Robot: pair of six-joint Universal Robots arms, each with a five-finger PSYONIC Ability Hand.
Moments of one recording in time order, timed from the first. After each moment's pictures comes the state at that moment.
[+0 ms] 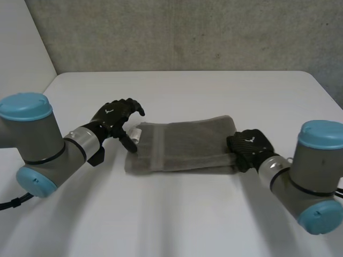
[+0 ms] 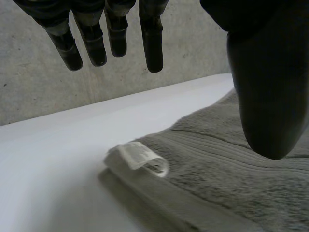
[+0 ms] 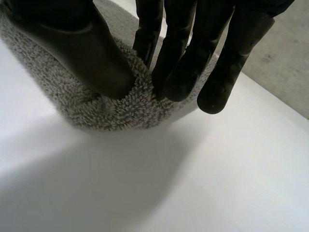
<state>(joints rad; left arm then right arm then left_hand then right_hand) 4.41 -2.14 -1.45 3.37 -1.19 3.09 1.91 -1.05 1.67 -0.25 1.38 2.74 0.25 0.25 0.26 0.26 0.06 1.28 1.30 1.34 1.34 1.15</state>
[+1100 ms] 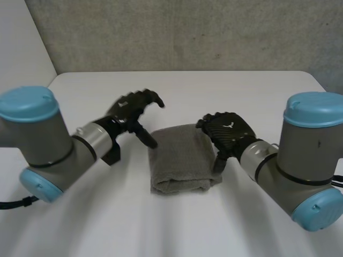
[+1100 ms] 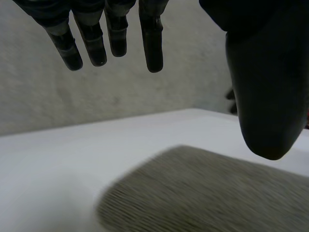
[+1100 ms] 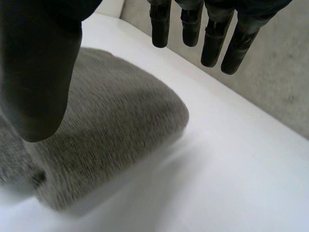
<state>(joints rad) 4.28 -2.06 -1.47 3.37 -1.19 2.92 2.07 -1.14 1.51 -0.02 1.40 2.88 0.25 0.25 0.25 0.26 0.06 0.24 0.25 0.25 0.26 0.06</state>
